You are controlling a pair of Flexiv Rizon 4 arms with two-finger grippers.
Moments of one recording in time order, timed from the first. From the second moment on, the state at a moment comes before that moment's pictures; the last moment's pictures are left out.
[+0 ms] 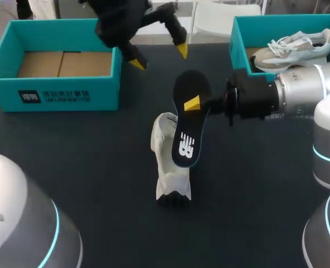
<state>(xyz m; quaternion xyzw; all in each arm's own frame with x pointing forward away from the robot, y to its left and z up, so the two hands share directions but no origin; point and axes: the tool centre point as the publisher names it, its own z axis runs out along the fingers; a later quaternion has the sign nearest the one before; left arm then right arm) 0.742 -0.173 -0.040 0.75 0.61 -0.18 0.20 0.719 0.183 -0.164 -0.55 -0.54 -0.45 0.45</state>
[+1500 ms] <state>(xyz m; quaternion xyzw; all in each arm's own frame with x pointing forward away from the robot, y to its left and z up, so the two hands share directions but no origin) 0.764 -0.148 -0.117 0.54 0.57 -0.42 0.45 0.724 0.204 -0.147 -0.51 -0.49 -0.53 0.47</state>
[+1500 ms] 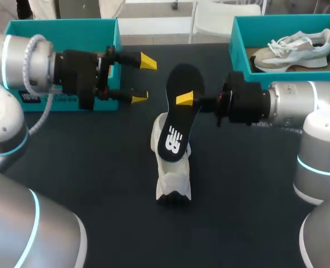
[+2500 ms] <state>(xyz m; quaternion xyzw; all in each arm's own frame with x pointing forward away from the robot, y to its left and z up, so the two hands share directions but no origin) 0.773 -0.211 -0.146 0.51 0.54 -0.46 0.49 0.726 0.213 -0.140 -0.51 -0.50 -0.51 0.48</state>
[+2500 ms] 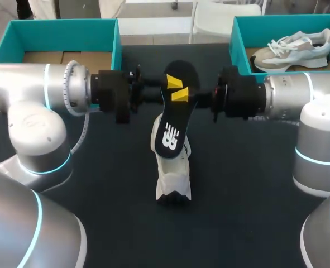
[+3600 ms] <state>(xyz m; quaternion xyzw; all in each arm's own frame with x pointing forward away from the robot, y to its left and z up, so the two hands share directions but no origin) 0.764 -0.206 -0.149 0.44 0.59 -0.53 0.42 0.720 0.186 -0.151 -0.49 -0.57 -0.54 0.38</state>
